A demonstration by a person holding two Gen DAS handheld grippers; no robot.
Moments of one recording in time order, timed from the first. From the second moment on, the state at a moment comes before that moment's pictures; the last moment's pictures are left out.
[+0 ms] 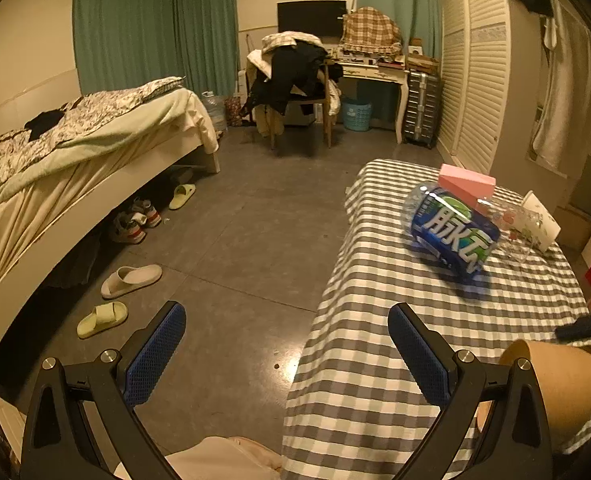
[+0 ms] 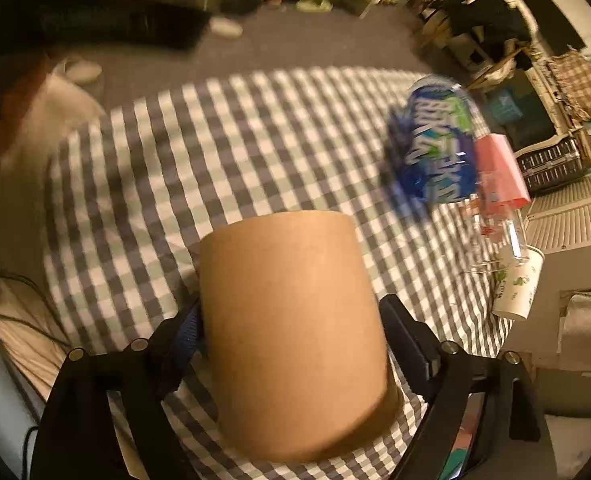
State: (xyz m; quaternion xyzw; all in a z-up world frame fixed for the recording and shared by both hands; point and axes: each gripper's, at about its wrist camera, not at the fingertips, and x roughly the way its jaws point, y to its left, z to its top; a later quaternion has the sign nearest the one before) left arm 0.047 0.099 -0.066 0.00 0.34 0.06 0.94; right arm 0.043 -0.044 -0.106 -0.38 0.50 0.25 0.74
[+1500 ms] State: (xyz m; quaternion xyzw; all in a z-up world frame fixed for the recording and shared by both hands) left arm 0.064 -0.007 -0.100 -0.30 0.51 -0.08 0.80; right arm -0.058 -0.276 -0.076 0.09 0.33 0.14 0.93
